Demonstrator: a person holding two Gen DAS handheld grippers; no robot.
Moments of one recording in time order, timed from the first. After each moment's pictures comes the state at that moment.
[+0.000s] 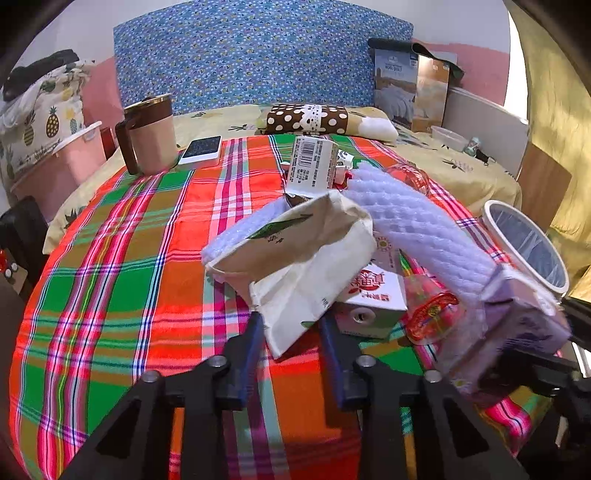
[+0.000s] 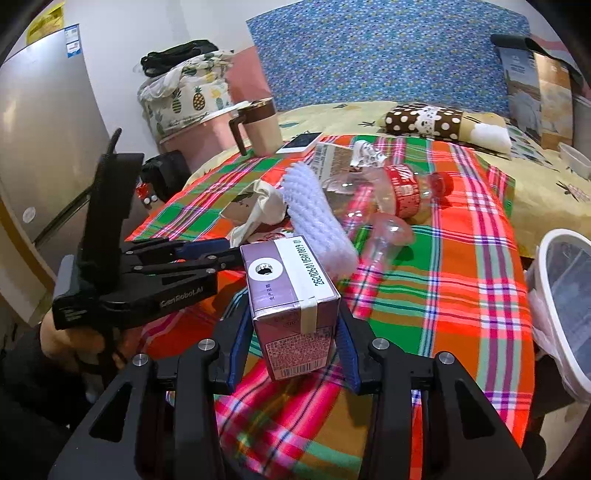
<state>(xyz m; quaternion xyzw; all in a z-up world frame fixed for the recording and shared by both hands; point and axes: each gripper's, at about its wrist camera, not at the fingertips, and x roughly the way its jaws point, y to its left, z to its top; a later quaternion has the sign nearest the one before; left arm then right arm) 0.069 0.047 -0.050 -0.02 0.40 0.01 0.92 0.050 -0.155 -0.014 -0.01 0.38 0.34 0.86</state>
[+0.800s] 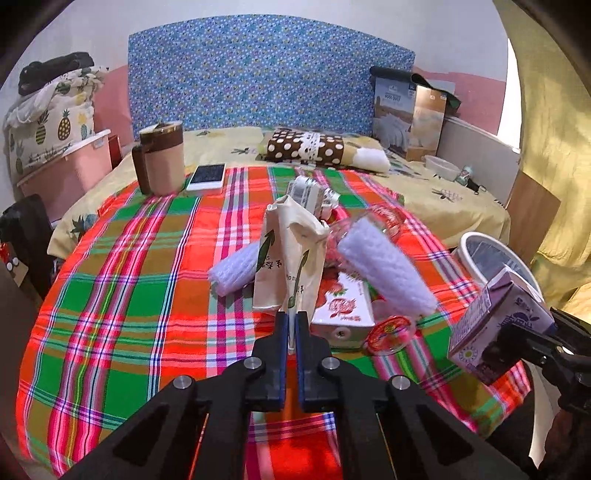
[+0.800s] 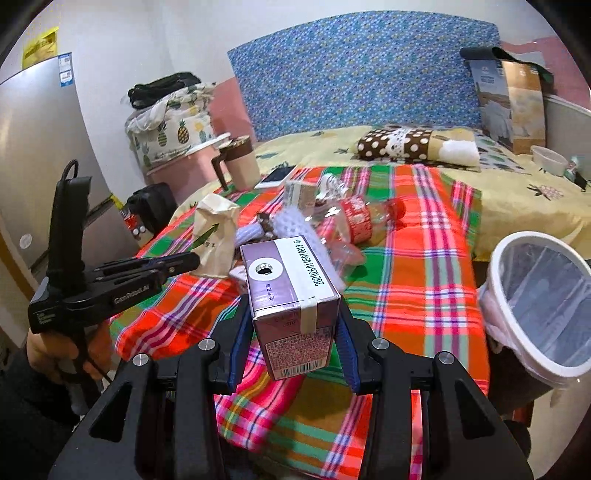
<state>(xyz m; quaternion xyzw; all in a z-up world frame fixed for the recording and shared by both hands) 0.035 0.041 -0.004 -0.05 0.35 0.00 0.94 0.044 -0.194 0.008 0.02 0.33 0.30 0.89</state>
